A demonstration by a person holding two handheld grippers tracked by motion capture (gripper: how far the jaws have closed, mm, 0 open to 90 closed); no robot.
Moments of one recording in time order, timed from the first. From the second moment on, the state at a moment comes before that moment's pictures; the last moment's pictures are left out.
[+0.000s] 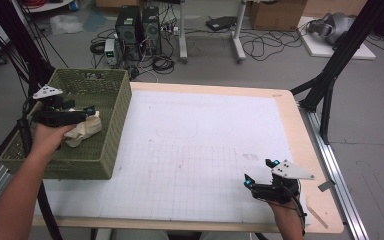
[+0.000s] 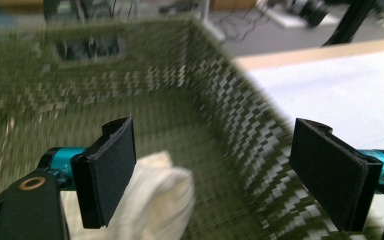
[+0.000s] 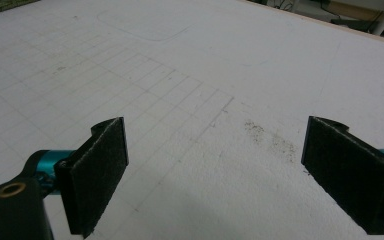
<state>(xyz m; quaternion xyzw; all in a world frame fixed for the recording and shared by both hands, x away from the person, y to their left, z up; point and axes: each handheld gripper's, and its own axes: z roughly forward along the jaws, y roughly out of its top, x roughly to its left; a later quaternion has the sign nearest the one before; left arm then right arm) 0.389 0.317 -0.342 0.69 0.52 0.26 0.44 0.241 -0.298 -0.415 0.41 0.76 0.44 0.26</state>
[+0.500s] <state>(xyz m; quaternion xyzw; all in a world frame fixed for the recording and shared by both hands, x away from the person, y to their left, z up) 0.420 0.327 -0.391 0.71 0.62 0.24 0.25 0.240 -0.296 -0.415 0.39 0.76 0.43 0.27</state>
